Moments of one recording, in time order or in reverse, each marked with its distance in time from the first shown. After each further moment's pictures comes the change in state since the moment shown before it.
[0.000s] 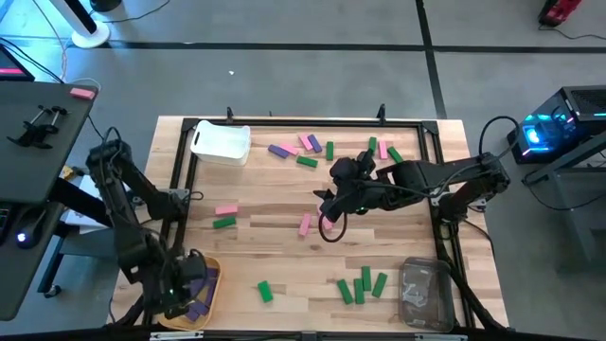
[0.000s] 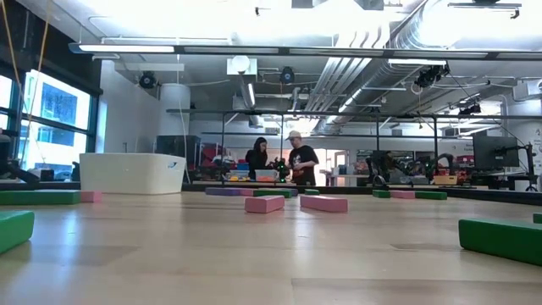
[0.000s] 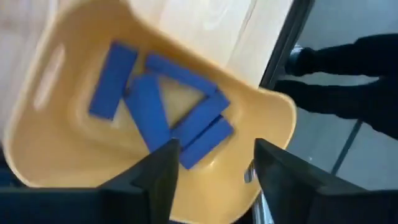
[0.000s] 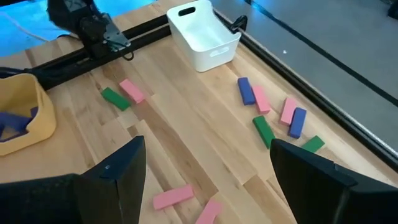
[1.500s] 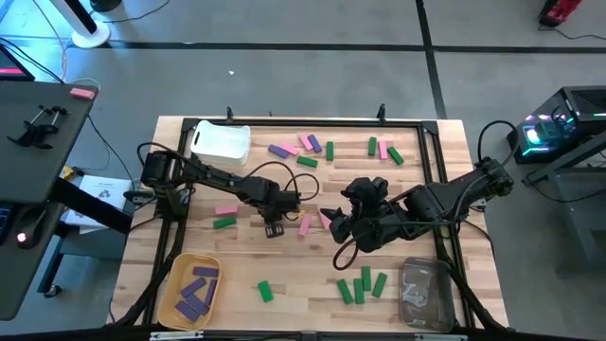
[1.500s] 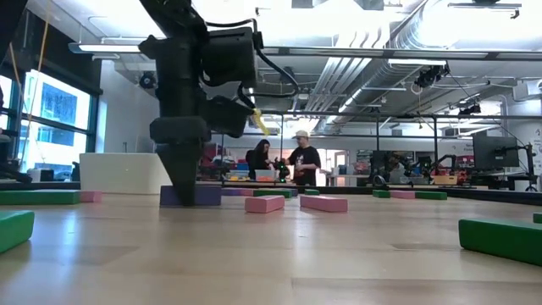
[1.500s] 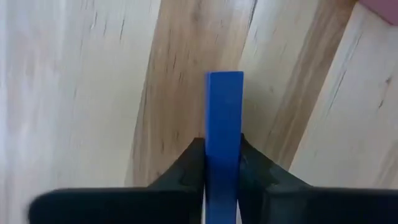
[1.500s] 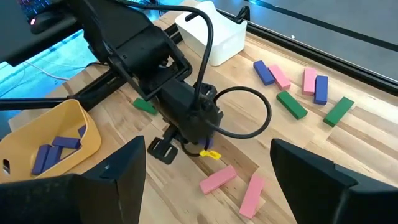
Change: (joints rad) left arm 1.045 0.543 0.001 0.283 -0.021 1.155; right arm 0.190 -0.001 0.000 -0.078 0.134 0.399
